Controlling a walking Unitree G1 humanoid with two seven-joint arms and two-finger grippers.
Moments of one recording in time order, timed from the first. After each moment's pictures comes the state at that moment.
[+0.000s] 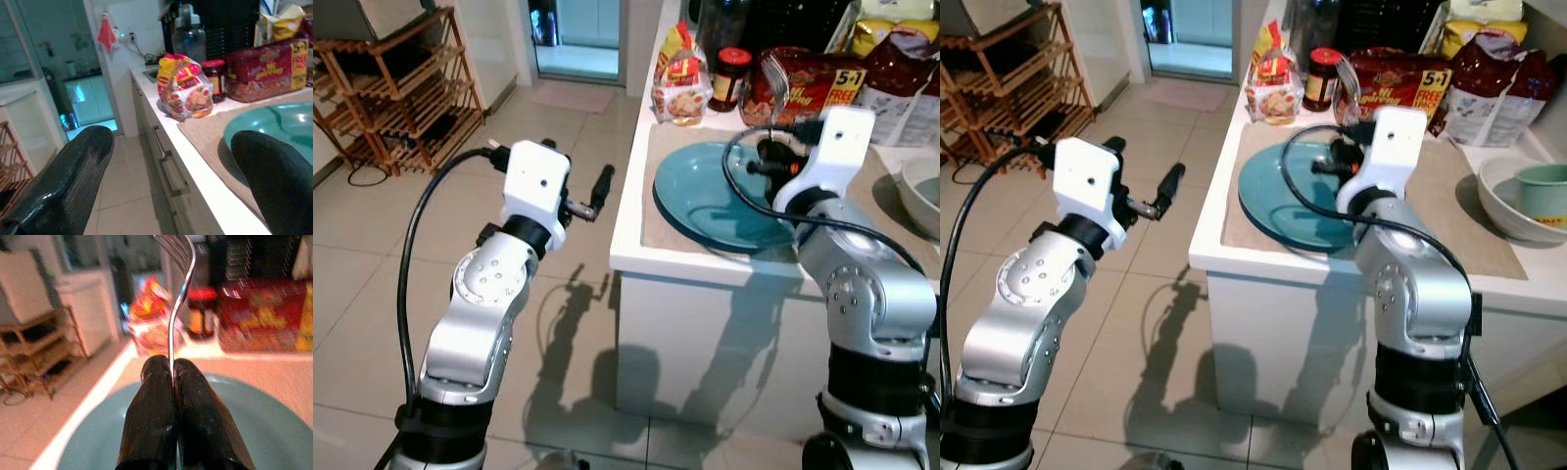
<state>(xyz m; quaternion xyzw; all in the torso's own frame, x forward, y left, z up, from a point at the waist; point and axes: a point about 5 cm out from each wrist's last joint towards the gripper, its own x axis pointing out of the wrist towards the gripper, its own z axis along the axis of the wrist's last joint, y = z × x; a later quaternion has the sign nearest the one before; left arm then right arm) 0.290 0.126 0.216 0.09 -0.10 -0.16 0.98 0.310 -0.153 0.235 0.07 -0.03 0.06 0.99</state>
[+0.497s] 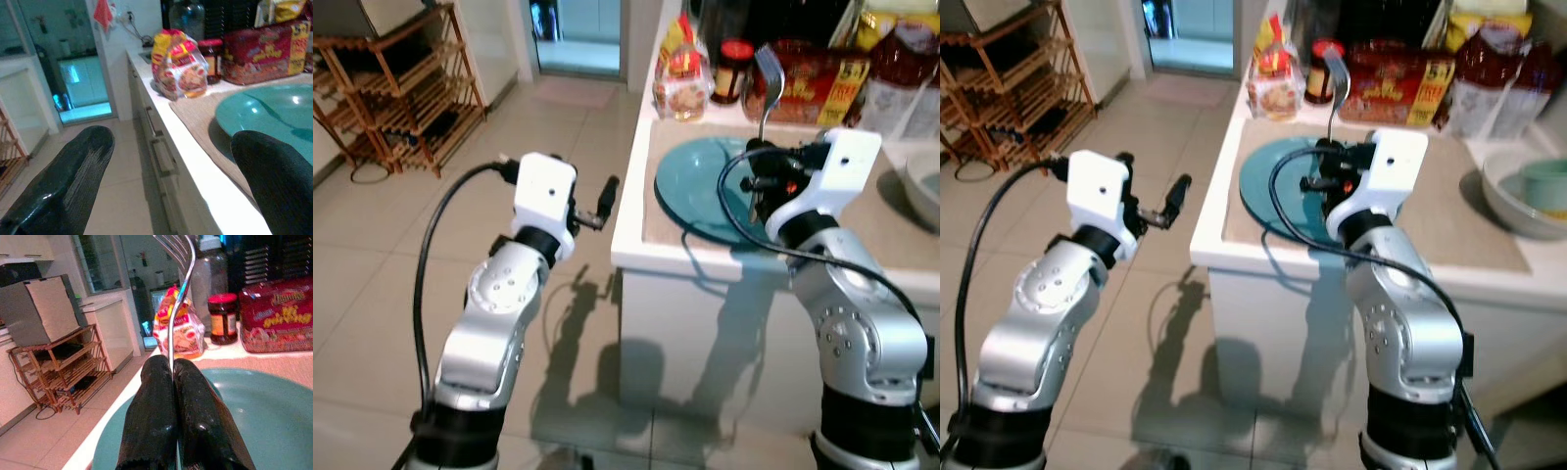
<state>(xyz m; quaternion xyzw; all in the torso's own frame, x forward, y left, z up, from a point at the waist) 0.291 0.117 0.200 0.07 -0.07 -0.16 0.98 0.291 -0.145 0.224 0.11 -0.07 0.10 0.99</state>
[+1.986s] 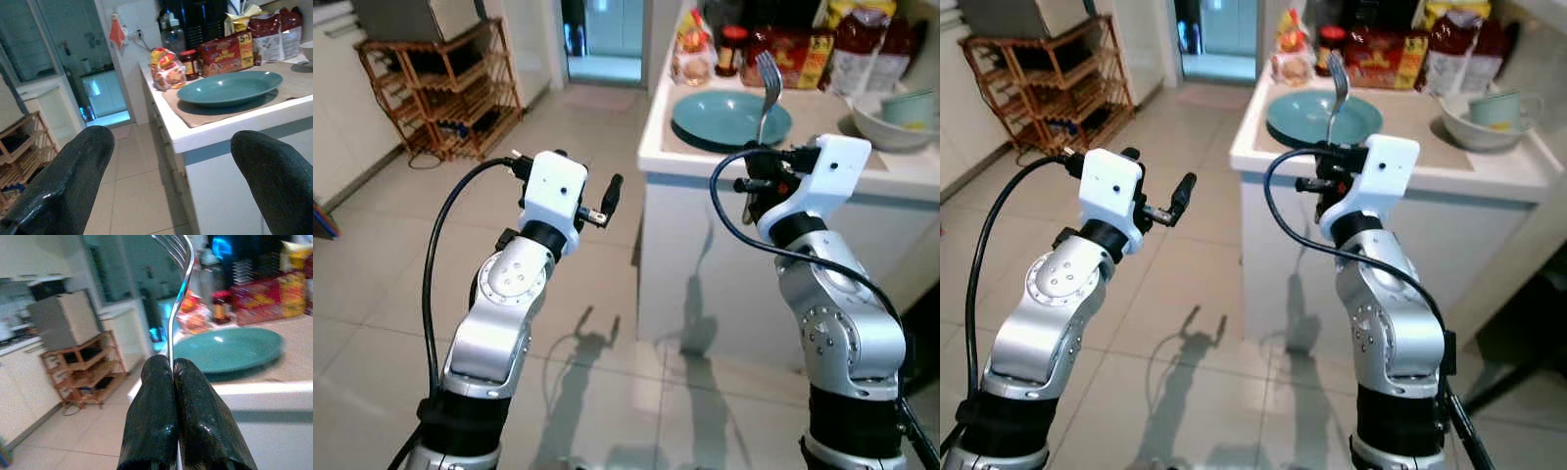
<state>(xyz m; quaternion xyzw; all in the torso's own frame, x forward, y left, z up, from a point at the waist) 0.298 0.114 0.200 0.11 -0.08 -0.15 0.98 0.298 -0.142 0.212 0.12 -0.07 0.07 0.99</state>
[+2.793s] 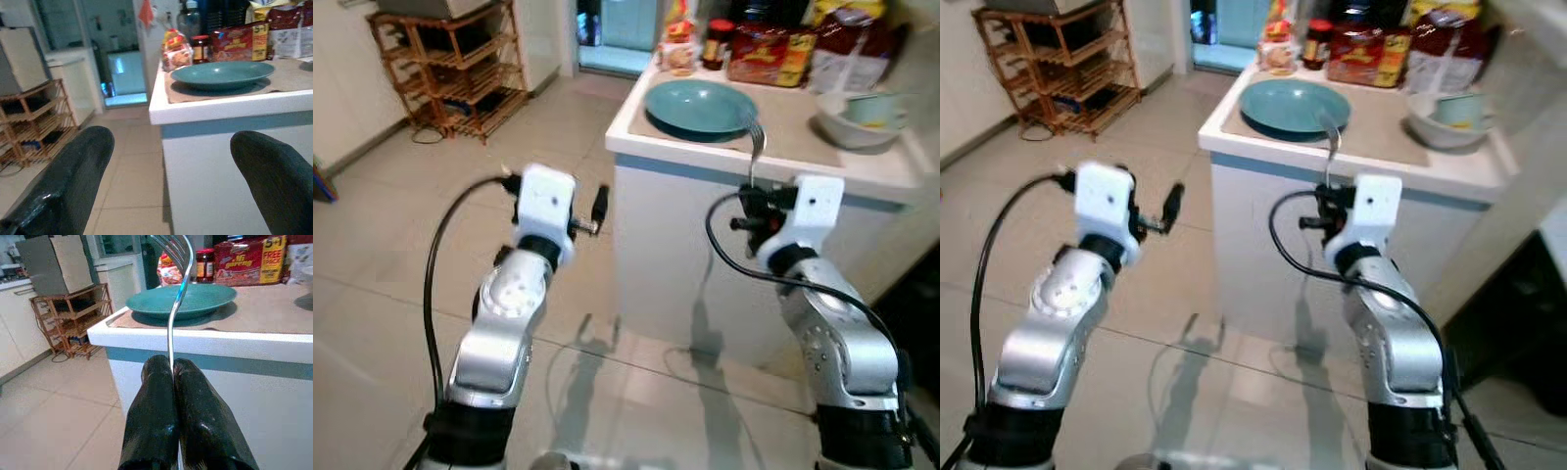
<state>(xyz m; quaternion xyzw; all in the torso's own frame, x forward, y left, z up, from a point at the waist) 0.296 0.126 0.178 0.10 -0.05 -0.10 0.99 0.296 -0.150 0.167 0.08 0.00 0.08 0.99</state>
